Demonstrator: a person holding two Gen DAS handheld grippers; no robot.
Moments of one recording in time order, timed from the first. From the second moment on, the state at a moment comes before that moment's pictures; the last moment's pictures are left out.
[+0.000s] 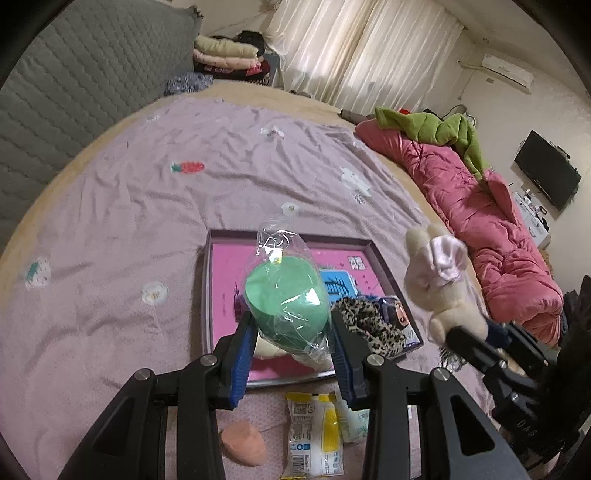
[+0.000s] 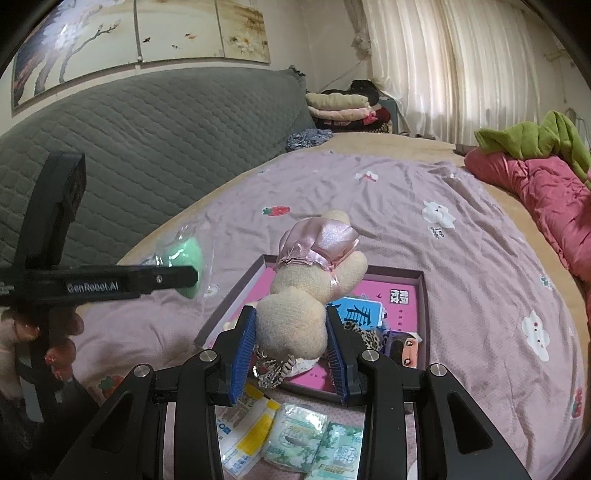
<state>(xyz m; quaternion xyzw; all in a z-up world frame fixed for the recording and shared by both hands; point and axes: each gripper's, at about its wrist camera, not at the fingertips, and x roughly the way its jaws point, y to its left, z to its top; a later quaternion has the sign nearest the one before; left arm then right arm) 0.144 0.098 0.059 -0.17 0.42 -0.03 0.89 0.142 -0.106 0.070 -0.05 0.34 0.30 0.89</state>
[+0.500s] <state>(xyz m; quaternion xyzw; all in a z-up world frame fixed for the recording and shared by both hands) 0.144 0.107 0.018 -0.17 0.46 -0.01 0.87 0.152 -0.107 0.057 -0.06 0.35 0.30 0.89</state>
